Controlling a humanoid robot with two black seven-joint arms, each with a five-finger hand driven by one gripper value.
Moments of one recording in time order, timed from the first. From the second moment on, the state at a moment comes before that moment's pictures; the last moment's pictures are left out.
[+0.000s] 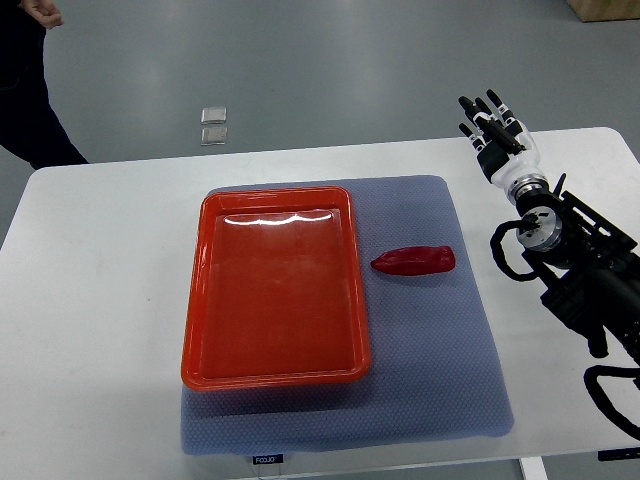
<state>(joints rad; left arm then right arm) -0.04 0.00 -0.05 -0.11 0.12 -0.15 0.04 0.76 -0.09 1.02 0.51 -0.15 0.07 0.30</state>
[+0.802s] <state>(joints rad) -0.04 0.00 -0.06 -0.11 0.12 -0.15 0.04 0.78 -0.09 1.02 0.52 -0.14 0.08 0.29</state>
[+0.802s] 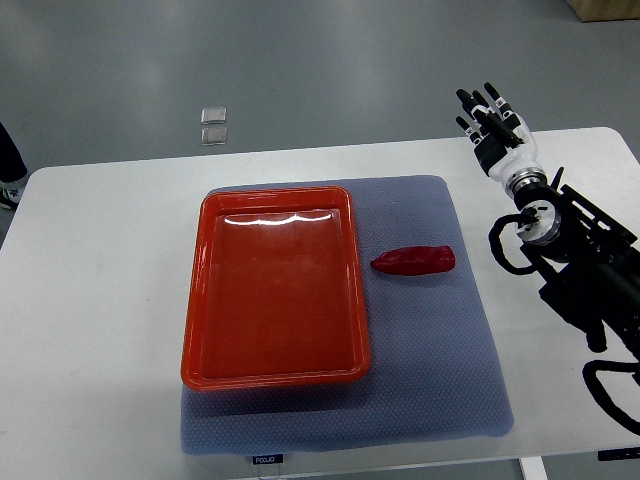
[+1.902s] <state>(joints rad) -0.04 0.00 -0.06 -0.11 0.12 -0.15 0.04 0.86 -0.10 0.95 0.55 -0.16 0.05 0.29</state>
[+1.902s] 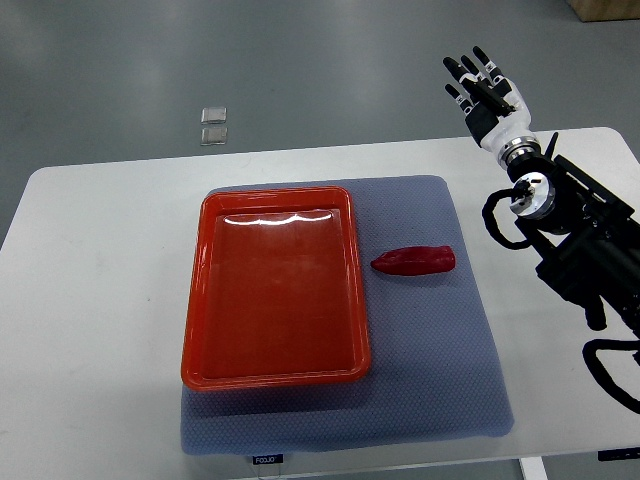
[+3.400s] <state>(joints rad) -0.04 0.00 -0.06 -0.11 0.12 -0.15 0.04 1.17 -0.46 -0.10 1.03 -1.06 0.25 -0.05</state>
